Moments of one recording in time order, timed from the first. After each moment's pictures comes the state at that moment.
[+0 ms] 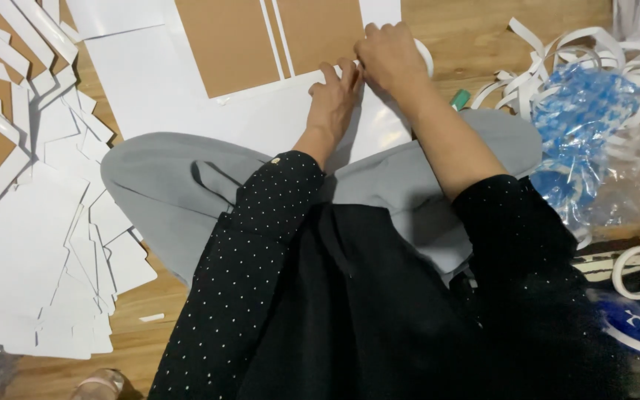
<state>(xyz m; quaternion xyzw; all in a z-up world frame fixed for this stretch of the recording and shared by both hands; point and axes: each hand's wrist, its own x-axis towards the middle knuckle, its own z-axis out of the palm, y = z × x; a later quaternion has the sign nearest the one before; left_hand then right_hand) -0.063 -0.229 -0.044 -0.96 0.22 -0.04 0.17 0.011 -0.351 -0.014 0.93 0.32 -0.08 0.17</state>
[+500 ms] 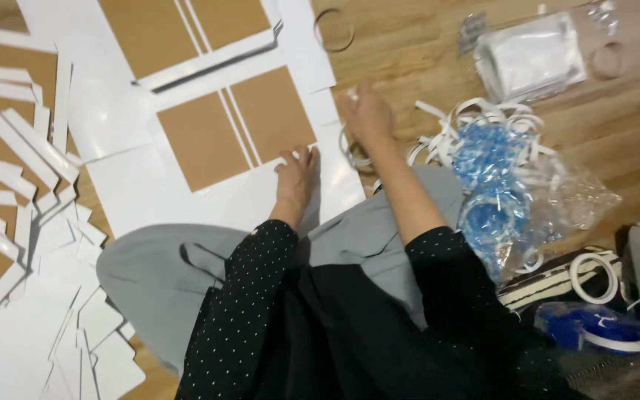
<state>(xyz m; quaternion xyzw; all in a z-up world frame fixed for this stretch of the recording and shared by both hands) -0.063 -0.225 -0.013 -0.96 0.25 0.09 0.09 0.005 -0.389 0.080 0.96 -0.11 -0.04 -0.23</state>
